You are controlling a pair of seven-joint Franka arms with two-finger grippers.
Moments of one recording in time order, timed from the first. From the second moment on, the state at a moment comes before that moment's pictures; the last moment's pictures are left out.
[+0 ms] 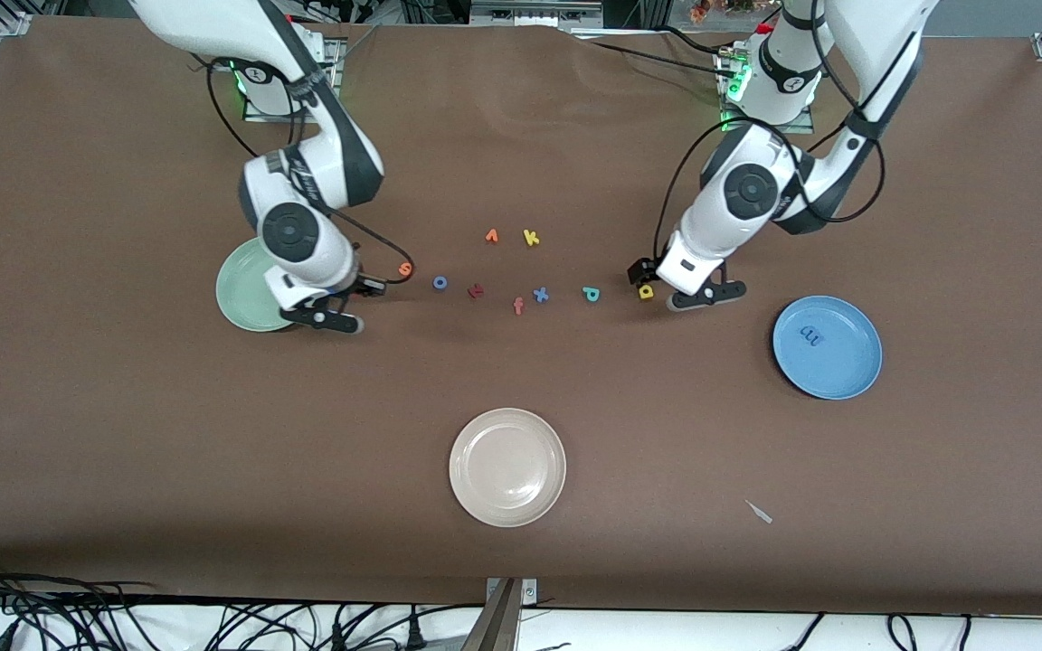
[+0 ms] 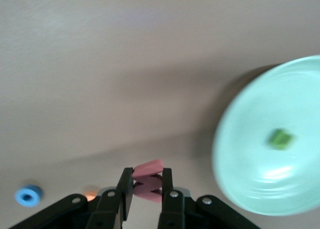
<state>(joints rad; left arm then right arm) 0.04 0.35 -0.54 -2.27 0.08 2.54 -0.82 0.48 0.34 -0.10 -2.05 0.02 2.18 0.53</state>
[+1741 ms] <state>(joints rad) 0.01 0.51 -0.54 -2.22 0.48 2.60 -1.15 0.50 0.25 0.01 -2.19 0.03 2.31 0.90</state>
